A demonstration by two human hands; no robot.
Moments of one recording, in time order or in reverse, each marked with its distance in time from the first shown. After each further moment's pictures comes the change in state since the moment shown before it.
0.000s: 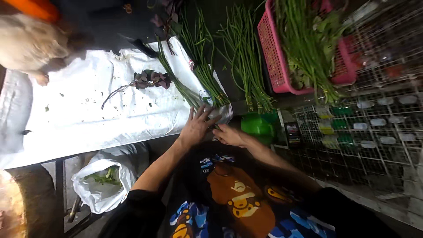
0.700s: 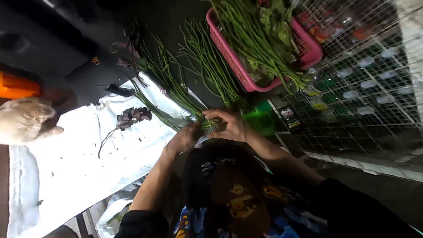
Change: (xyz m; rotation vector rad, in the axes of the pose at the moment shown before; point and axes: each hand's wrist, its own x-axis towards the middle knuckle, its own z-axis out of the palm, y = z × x) left_hand 0.089 0.005 -0.055 -0.329 -0.443 -0.023; right_hand -0.014 0.029 -0.075 -0.063 0.674 -0.905
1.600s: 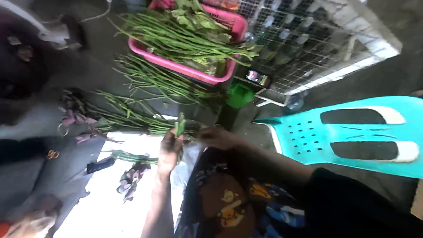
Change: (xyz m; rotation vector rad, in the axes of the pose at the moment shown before) left_hand 0.043 -0.055 -0.058 -0.668 0.080 0.073; right_hand 0.001 -0.005 0.065 0.415 0.300 0.527
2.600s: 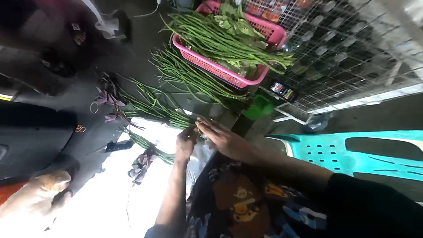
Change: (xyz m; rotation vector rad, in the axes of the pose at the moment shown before) left_hand -0.006 -0.005 -0.008 0.087 0.204 -0.279; right_hand 0.022 -0.037 0.048 -0.882 0.130 -0.360
